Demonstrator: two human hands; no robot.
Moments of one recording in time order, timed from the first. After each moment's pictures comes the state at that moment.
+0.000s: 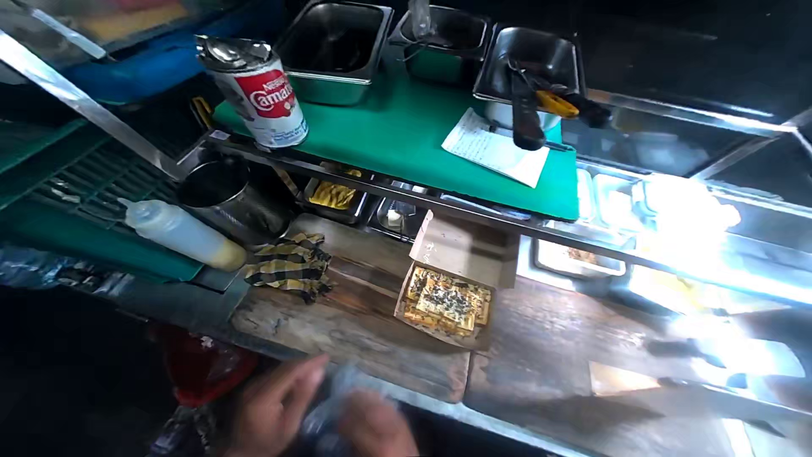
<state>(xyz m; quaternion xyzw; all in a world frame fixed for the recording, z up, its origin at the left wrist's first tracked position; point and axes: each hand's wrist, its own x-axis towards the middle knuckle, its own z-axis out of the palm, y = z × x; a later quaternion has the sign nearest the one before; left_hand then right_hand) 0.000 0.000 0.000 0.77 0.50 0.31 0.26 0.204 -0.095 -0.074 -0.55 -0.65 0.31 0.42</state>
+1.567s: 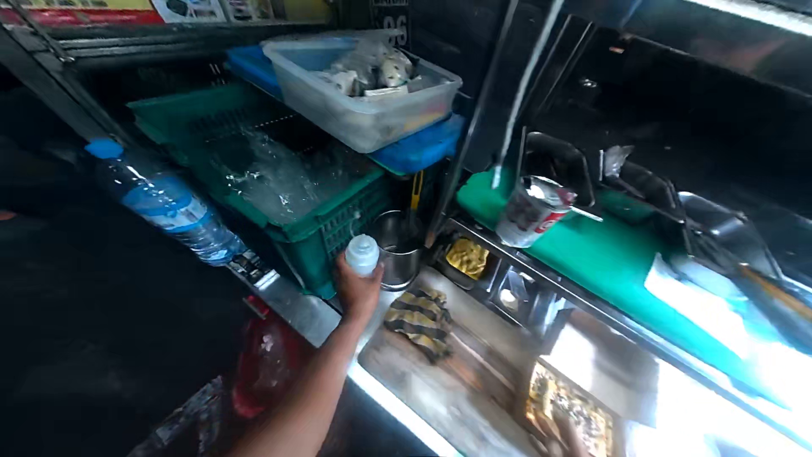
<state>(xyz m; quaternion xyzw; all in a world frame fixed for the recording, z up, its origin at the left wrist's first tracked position) -0.161 0.261 -0.049 0.38 0.79 0.46 0.17 0.179 0.006 -0.013 -0.62 -0.46 0.28 0.57</state>
